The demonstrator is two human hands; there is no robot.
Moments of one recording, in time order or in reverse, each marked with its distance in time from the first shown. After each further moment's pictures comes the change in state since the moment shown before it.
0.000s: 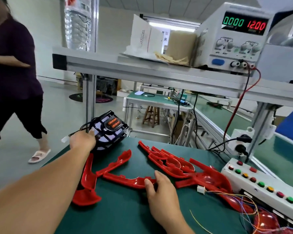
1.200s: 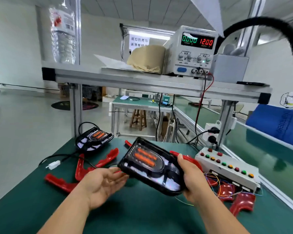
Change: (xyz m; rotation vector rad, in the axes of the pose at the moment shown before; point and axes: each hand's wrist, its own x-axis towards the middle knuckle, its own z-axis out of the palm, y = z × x) left_hand -0.201 -0.005 -0.046 -1.100 -1.023 -0.378; right_hand -0.028 0.021 -0.107 0.959 0.036 0.297
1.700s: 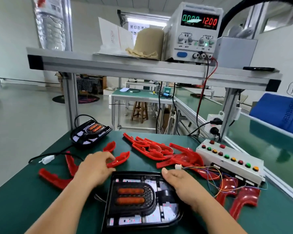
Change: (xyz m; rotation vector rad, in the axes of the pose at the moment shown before) left_hand 0.031 0.014 -0.003 1.689 0.420 0.466; right_hand -0.013 0.020 -0.014 -0.668 -0.273 -0.022
